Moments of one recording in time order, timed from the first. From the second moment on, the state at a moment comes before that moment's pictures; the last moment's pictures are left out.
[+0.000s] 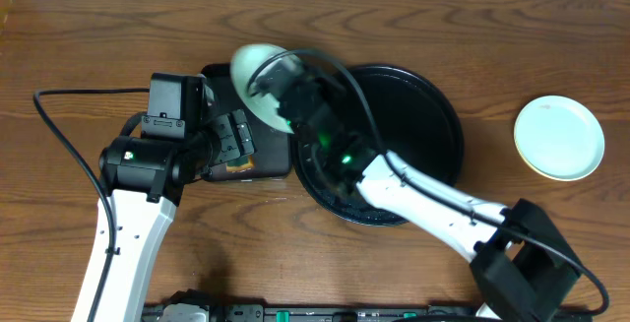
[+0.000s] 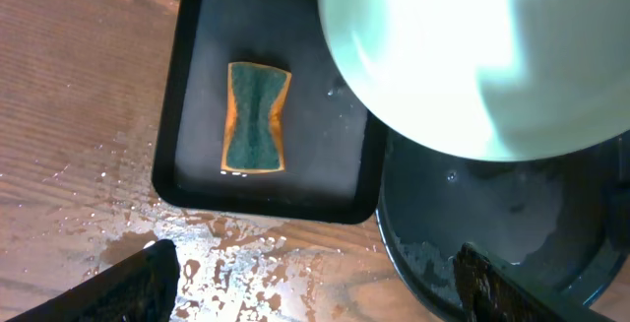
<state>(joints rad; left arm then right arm) -0.14 1.20 1.20 -1.04 0.07 -0.43 0.85 1.79 1.24 0.17 0.62 -0.41</state>
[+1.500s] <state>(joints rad) -0.14 1.20 1.20 -1.04 0.07 -0.43 -0.77 1.74 1.24 -0.67 -0.36 0.34</state>
